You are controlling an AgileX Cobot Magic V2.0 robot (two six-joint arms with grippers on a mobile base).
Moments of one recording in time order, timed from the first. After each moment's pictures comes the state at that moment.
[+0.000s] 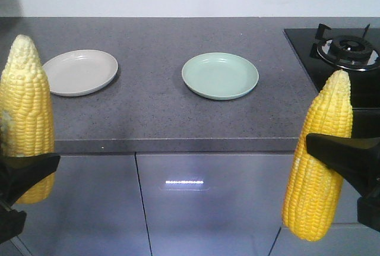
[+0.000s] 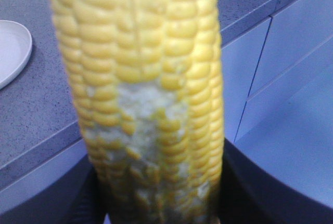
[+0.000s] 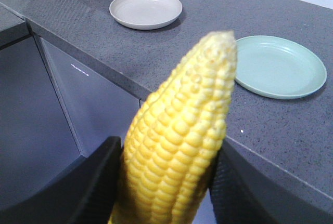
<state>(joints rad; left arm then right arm) -0.54 0.77 -0.82 -0.03 0.72 0.08 0.21 0.73 -0.83 0.64 0.76 -0.67</state>
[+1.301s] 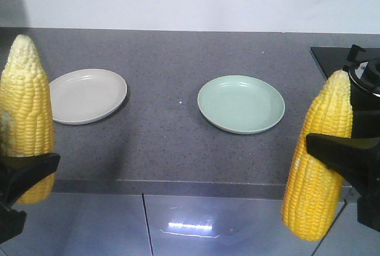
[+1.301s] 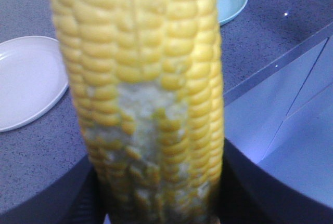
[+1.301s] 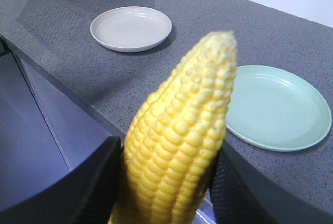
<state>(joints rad) -0.54 0.77 -0.82 -0.03 0.72 0.08 0.21 0.73 -0.83 0.64 0.76 -0.67</state>
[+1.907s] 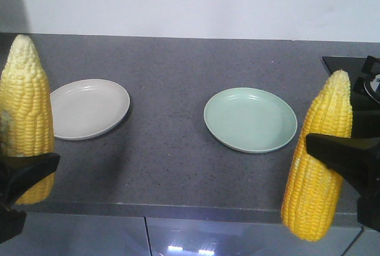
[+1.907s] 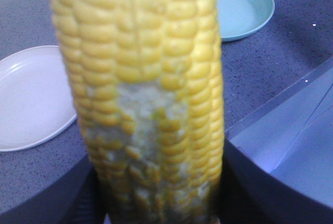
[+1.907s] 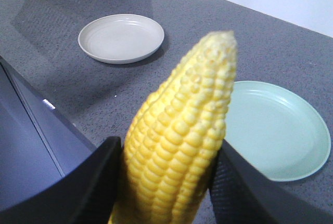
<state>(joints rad) -0.54 0.77 -0.82 -0.03 0.72 0.08 0.21 0.73 -0.83 0.64 0.76 -0.67</state>
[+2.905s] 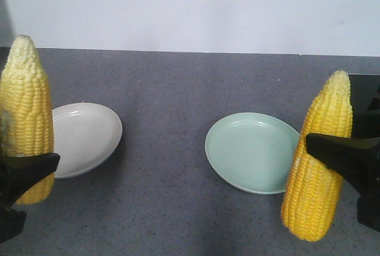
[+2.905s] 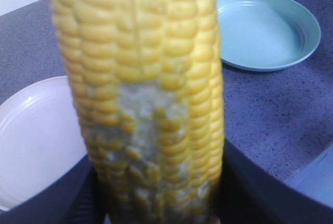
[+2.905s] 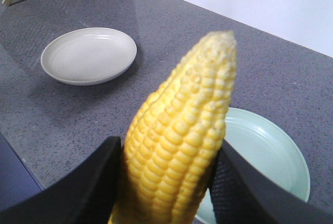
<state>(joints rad) -0.54 0.77 -0.82 -0.03 0.72 0.08 0.21 0.73 -0.83 0.64 0.76 -0.67</state>
